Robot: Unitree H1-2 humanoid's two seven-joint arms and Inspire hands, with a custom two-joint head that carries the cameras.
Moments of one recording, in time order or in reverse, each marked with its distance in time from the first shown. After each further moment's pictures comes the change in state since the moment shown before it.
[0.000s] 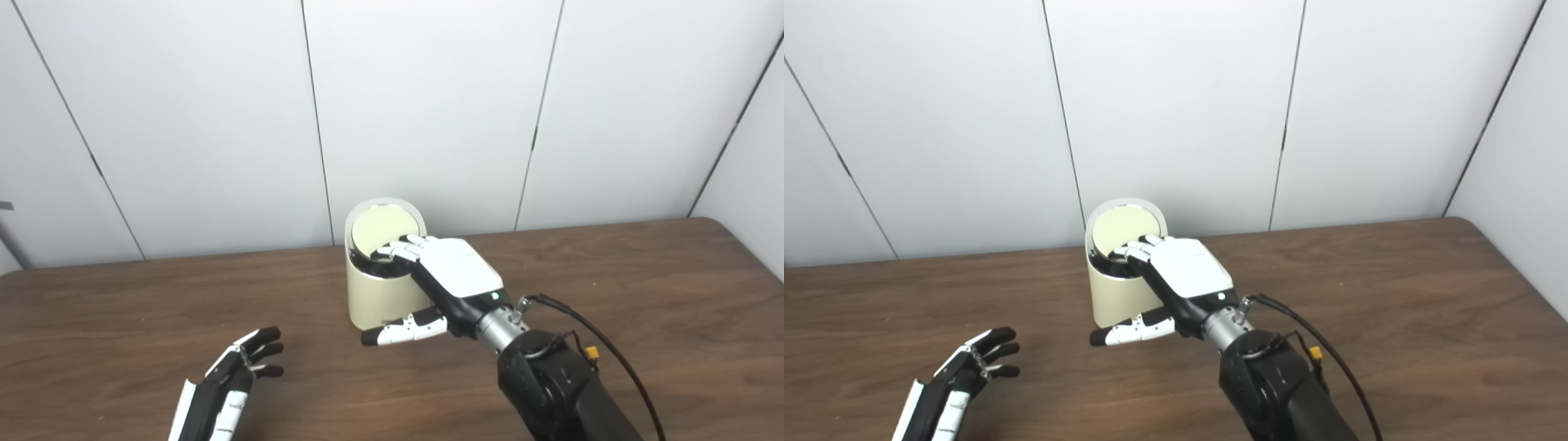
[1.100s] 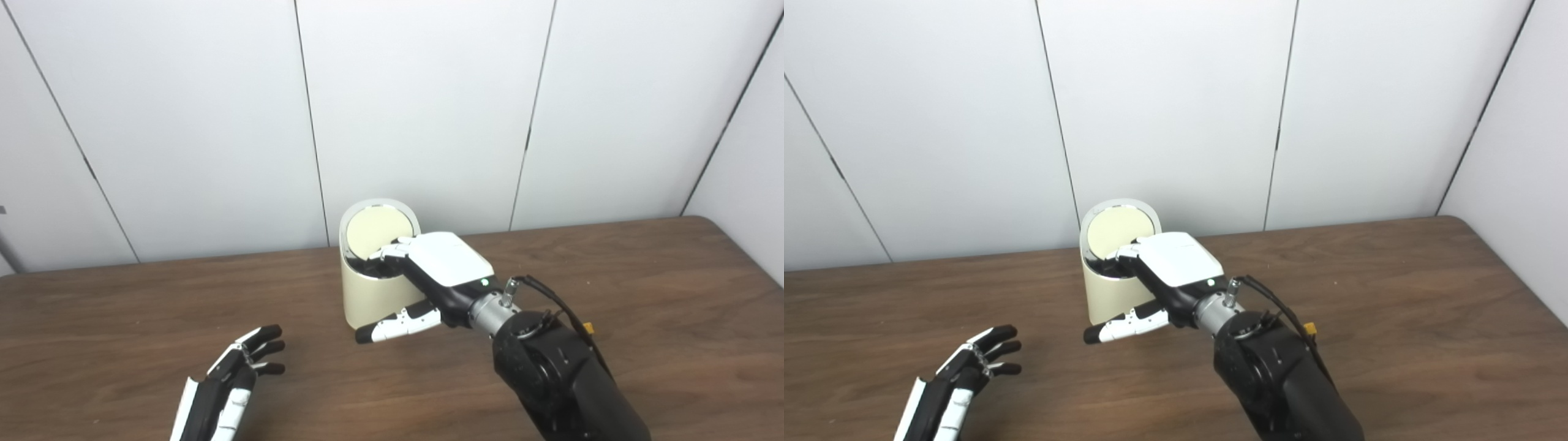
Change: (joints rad) left arm -0.008 -0.007 -0.003 0.006 -0.002 -0.002 0.004; right arm -0.080 -0.012 0.022 -0.005 -0.027 0.026 0.170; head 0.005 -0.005
